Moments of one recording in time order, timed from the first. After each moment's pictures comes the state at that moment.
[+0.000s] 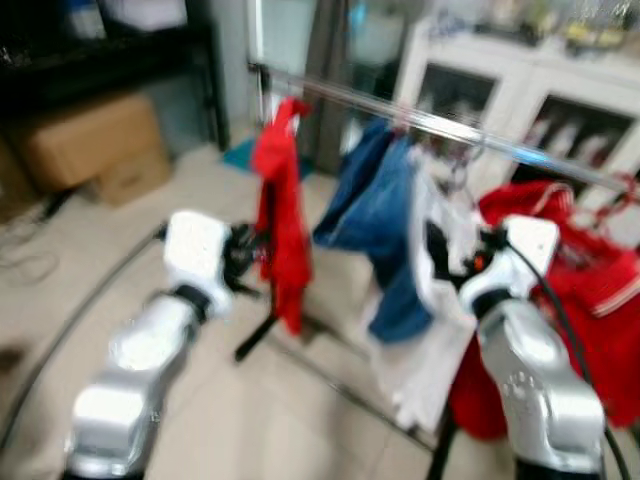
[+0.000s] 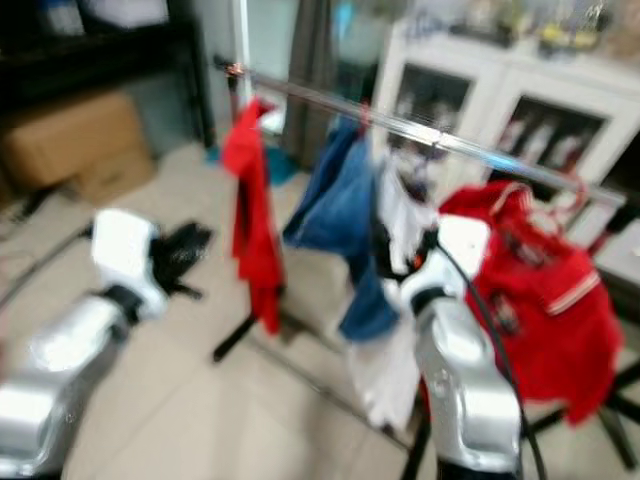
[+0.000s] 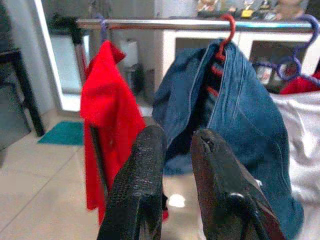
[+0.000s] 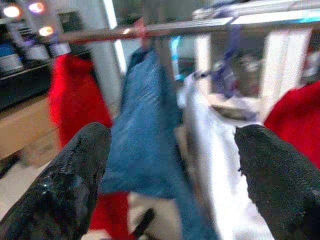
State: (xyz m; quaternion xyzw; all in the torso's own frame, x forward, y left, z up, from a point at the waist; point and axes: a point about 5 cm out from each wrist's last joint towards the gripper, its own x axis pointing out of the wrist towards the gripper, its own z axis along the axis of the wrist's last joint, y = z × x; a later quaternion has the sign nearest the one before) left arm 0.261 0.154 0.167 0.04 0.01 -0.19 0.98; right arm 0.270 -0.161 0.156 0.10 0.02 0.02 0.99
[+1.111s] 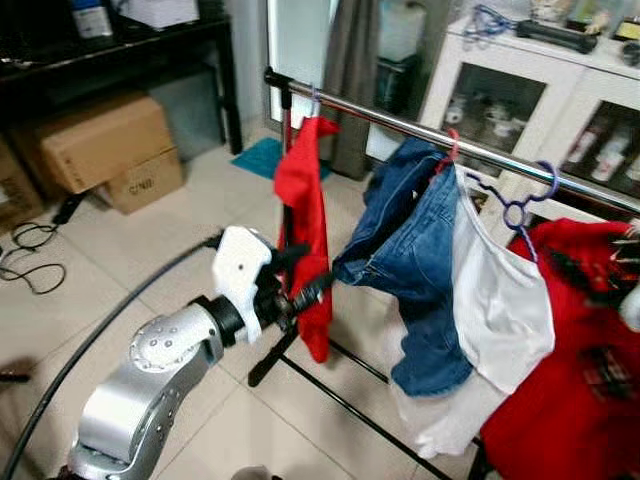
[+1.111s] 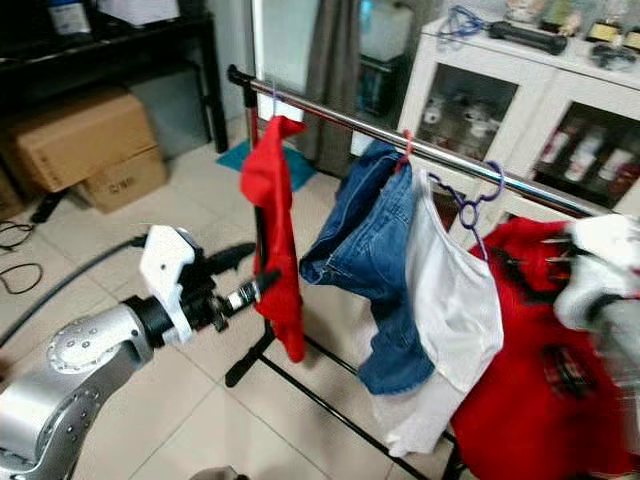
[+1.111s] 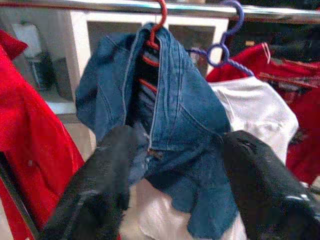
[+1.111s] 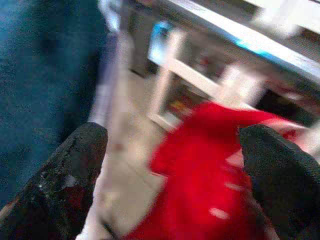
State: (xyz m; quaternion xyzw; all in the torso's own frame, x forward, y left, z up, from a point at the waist) left arm 0.240 0.116 0.166 0.02 0.04 -0.41 0.91; right arm 0.243 -0.341 0.182 -0.10 0.15 0.01 0.98
